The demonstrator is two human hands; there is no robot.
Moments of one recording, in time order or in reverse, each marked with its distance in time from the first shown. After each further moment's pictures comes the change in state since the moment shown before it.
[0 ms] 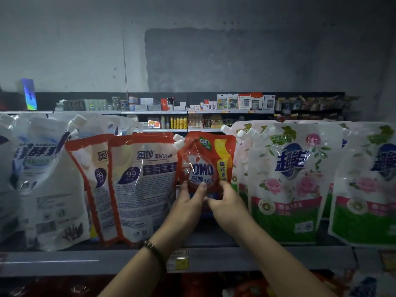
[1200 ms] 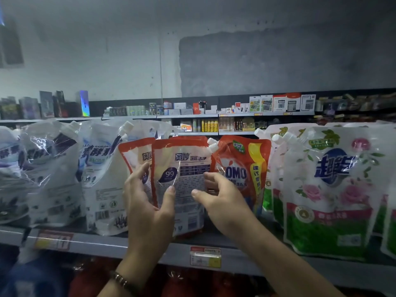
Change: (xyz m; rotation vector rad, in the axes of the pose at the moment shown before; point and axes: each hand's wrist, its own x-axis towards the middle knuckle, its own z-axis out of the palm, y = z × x) left_hand -0.083 0.033 -0.095 0.261 0.663 0.471; right_hand -0.030 -0.050 0.043 0.158 -0.237 -0.246
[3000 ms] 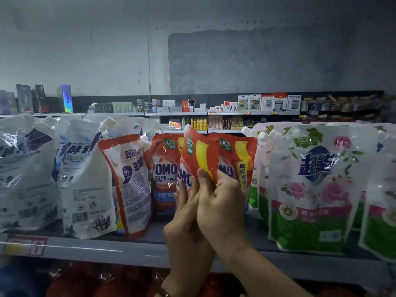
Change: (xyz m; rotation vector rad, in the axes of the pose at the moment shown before) left_hand -0.034 -0.011 0.086 -0.073 -0.387 0.176; right_hand -0.015 -0.001 0.009 -0.030 0.472 -0.336
